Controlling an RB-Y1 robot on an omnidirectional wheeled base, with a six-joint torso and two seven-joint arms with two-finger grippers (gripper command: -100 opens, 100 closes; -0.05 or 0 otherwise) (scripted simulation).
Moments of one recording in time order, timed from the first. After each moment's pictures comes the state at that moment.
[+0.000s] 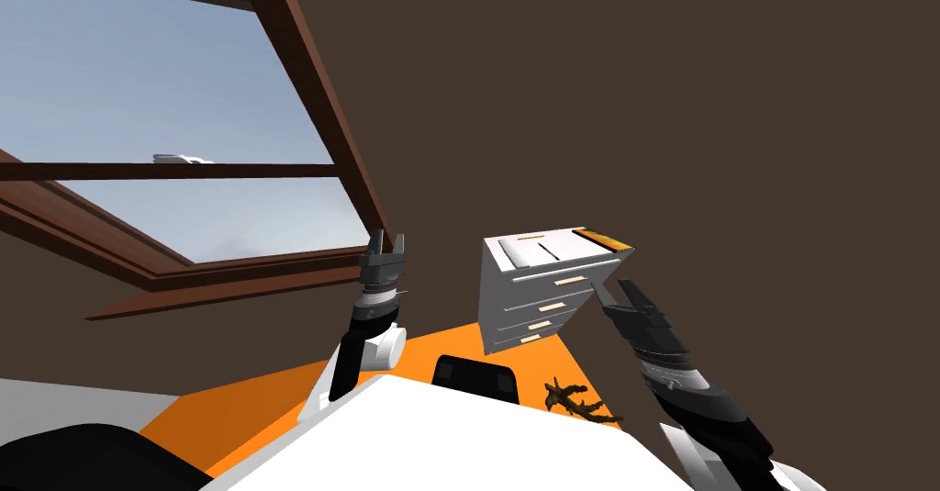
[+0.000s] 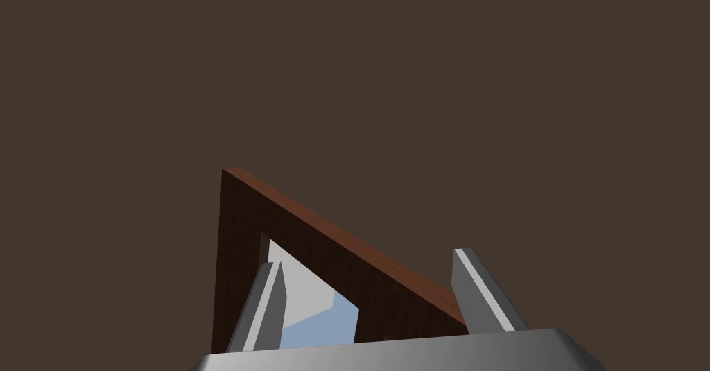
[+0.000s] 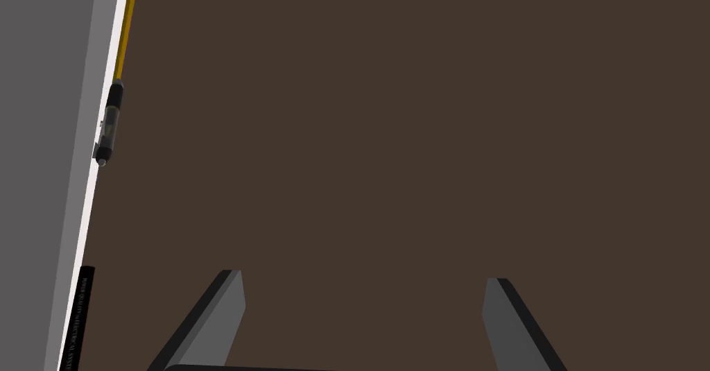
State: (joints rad) left arm 0.51 -0.01 -0.02 -2.31 -0.03 -0.61 0.12; right arm 0.62 -0.36 -0.28 -2.03 0.18 -0.74 -0.41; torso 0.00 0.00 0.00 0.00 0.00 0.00
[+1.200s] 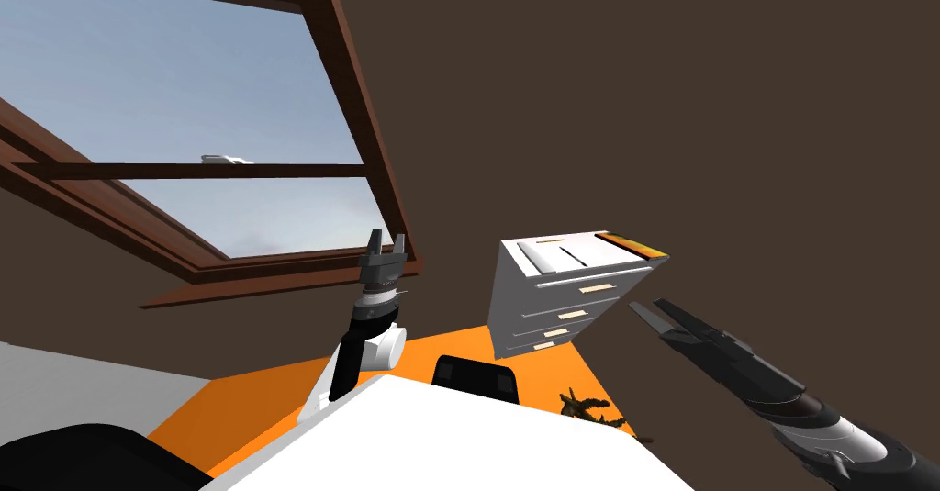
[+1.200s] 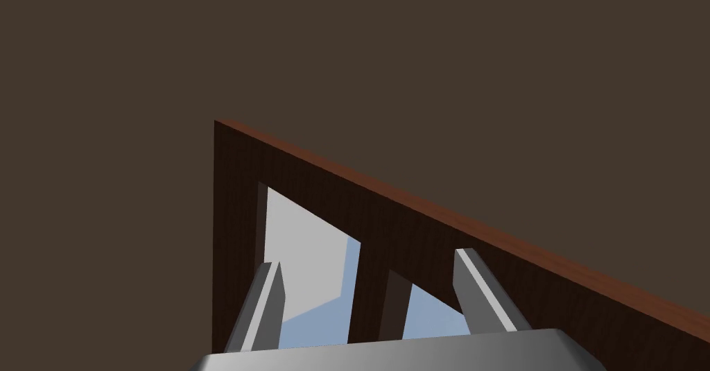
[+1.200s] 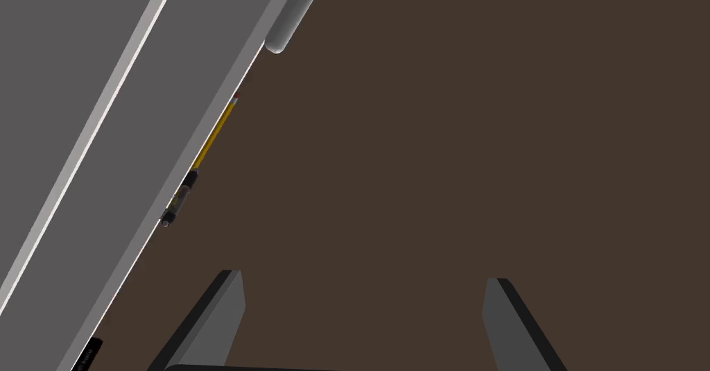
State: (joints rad) left arm 0.51 -0.01 -0.02 -2.31 -0.03 -0.61 0.12; right arm 0.75 -0.68 -0.55 -1.87 0.34 -0.95 -0.69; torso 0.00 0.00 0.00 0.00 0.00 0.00
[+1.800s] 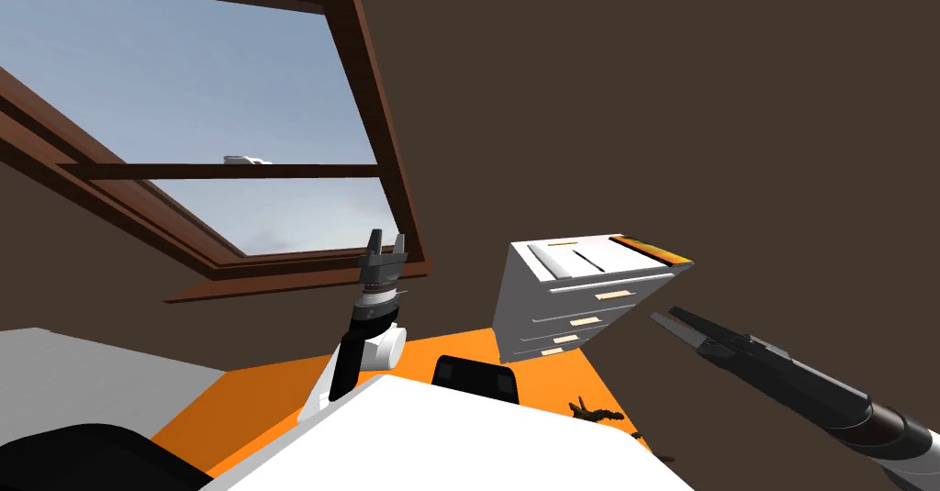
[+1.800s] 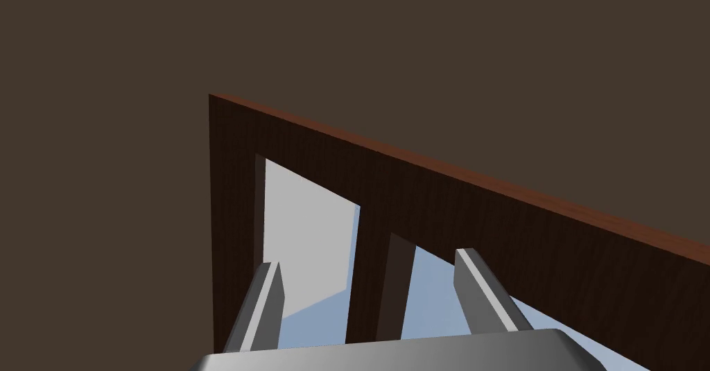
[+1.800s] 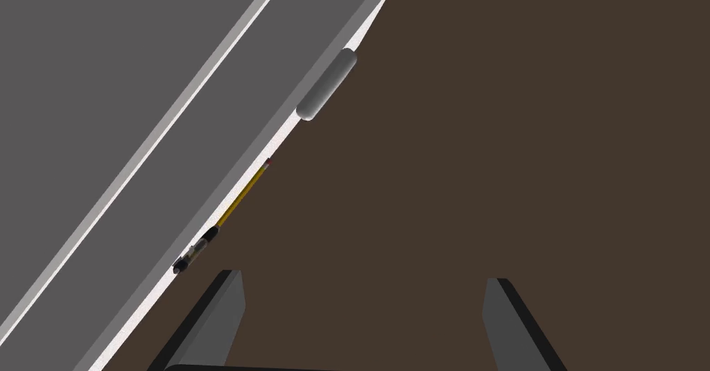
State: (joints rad) left arm 0.51 -0.01 -0.02 -2.31 -0.03 -0.61 0.12; right arm 0.83 -0.85 -0.67 -1.80 0.45 -1.05 -0.83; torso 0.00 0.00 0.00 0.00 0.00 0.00
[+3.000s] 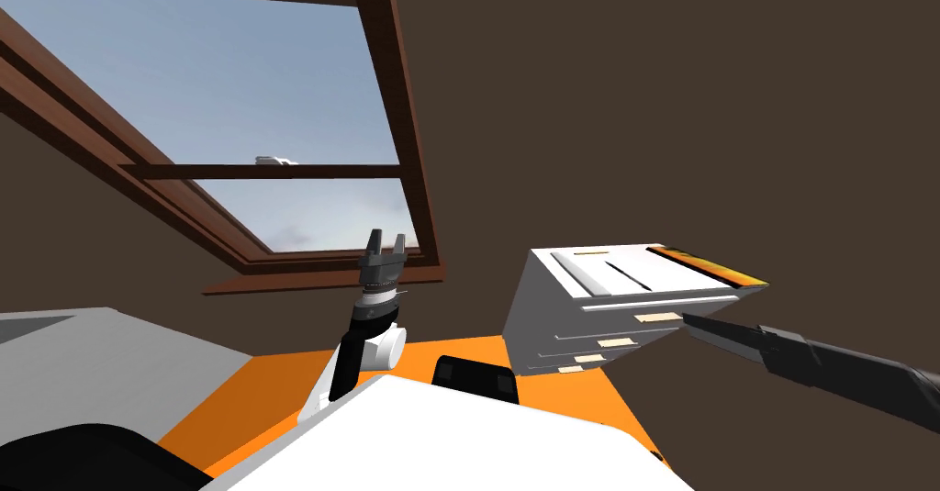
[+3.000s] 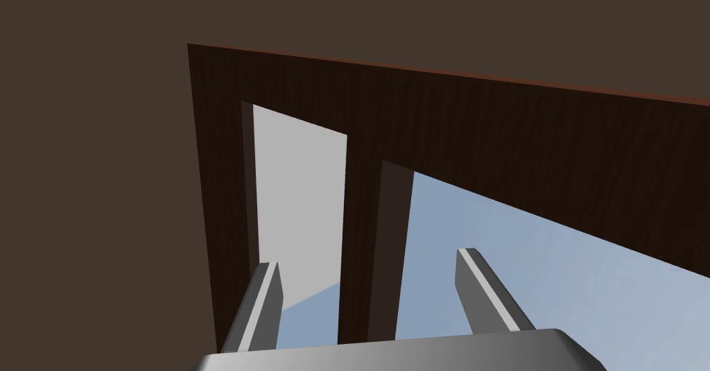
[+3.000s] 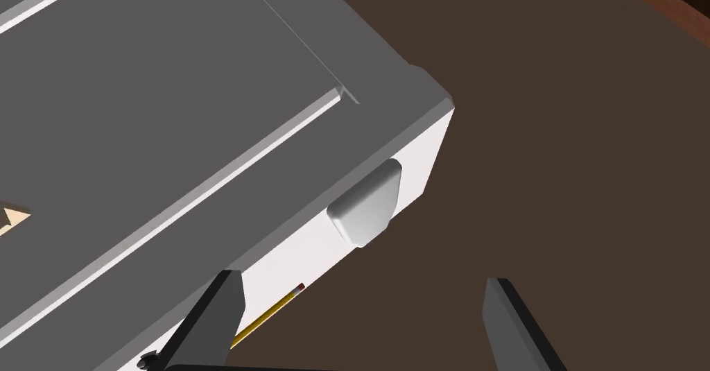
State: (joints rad) left arm 0.51 -0.01 -0.02 -2.31 -0.03 -0.61 0.12; right arm 1.00 -1.20 -0.90 -1.69 0.67 -1.21 -1.08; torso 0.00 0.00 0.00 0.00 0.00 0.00
